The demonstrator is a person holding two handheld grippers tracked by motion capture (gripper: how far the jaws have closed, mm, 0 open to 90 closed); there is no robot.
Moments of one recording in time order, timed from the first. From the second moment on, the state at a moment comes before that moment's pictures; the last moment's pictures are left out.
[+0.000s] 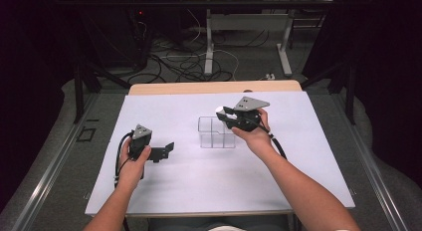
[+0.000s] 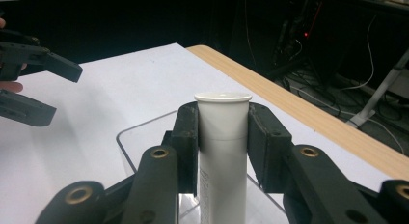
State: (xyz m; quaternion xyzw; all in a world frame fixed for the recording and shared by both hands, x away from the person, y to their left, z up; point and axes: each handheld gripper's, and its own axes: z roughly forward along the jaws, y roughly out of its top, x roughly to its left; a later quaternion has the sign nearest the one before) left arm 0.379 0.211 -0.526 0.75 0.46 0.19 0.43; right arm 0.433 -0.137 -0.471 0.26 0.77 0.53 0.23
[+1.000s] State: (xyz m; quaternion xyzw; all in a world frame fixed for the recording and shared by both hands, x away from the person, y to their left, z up) left arm 0.379 0.210 -0.527 0.75 0.46 0.19 0.43; right arm 0.432 -0.144 -0.503 0.28 0.79 0.51 0.19
